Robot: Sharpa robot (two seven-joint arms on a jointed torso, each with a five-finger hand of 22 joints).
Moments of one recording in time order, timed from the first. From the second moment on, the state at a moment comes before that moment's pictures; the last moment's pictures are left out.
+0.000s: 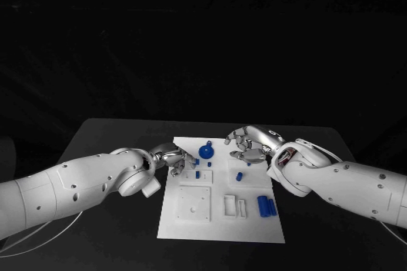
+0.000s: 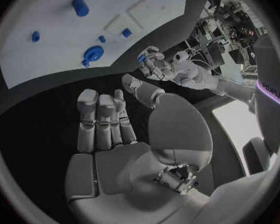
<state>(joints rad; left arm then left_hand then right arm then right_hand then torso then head) 1.27 -0.70 -0.18 1.30 -0.63 -0.10 -0.03 0.69 0.12 0.72 -0.28 0.49 0.96 0.07 0.39 0.87 1.27 -0.09 1.12 0.51 1.13 -0.16 1.49 0.49 0.06 0.90 -0.12 1.11 1.31 1.20 -0.75 -0.06 1.41 -1.31 -0.50 0.07 1.13 -0.21 0.80 -0.23 0.05 0.88 0.13 0.28 0.47 0.97 0.03 1.19 1.06 1.22 -0.07 1.16 1.06 0.19 1.18 -0.07 1.06 1.31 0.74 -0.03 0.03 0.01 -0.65</state>
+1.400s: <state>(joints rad) 1.30 -0.60 -0.23 1.25 -1.05 -0.09 -0.41 0.66 0.05 0.76 -0.24 0.53 1.04 0.03 0.38 0.88 1.37 -0.12 1.08 0.50 1.21 -0.21 1.49 0.47 0.06 0.99 -0.15 1.12 1.31 1.21 -0.74 0.02 1.32 -1.23 -0.51 0.06 1.14 -0.22 0.83 -0.24 0.09 0.88 0.14 0.28 0.46 0.97 0.03 1.19 1.06 1.22 -0.08 1.16 1.05 0.19 1.18 -0.06 1.05 1.31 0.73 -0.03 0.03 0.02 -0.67</state>
